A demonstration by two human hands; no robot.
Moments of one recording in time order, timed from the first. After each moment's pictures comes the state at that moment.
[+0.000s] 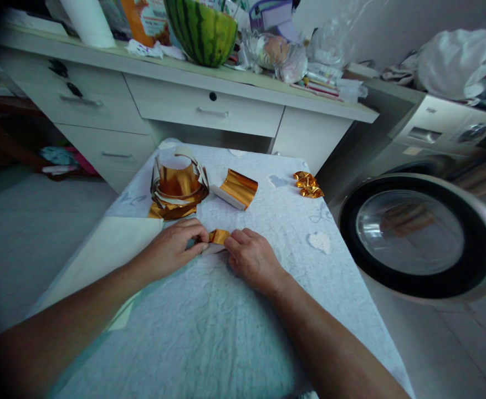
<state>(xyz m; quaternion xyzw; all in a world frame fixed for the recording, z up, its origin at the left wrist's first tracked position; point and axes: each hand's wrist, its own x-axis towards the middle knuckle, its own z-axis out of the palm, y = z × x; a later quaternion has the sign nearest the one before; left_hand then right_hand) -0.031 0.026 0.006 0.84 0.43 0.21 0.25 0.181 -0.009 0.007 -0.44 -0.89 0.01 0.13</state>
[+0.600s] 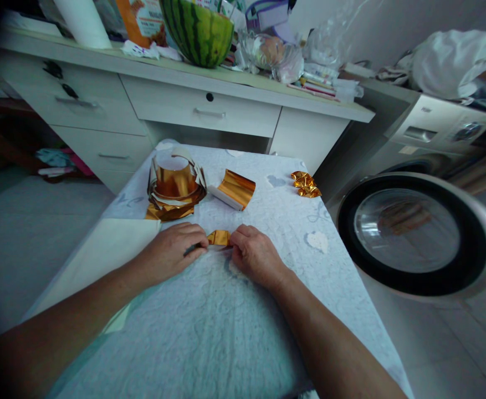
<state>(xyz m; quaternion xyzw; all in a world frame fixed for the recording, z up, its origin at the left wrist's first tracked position) -0.033 0.025 0.005 0.90 0.37 0.16 0.16 0.191 -0.004 0.006 -0.47 -0.85 0.12 0.20</state>
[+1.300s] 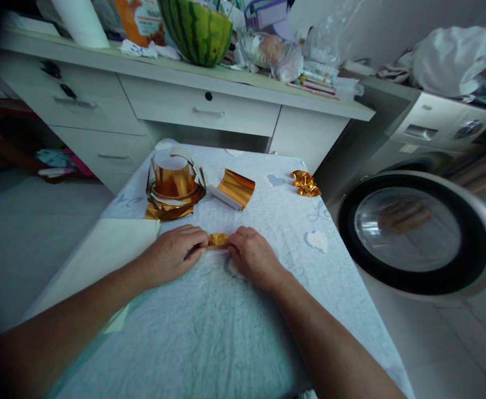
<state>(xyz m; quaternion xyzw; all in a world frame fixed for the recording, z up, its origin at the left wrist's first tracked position) -0.029 0.021 0.004 0.90 0.37 0.17 0.16 0.189 -0.006 0.006 -0.48 -0.84 0.17 0.19</state>
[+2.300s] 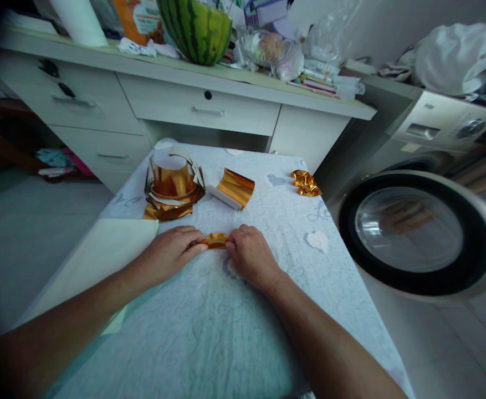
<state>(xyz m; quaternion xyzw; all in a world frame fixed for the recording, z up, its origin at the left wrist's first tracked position) -0.028 0.021 0.004 0.87 0.44 0.13 0.18 0.178 -0.002 0.009 -0.55 -0.81 0.14 0.14</state>
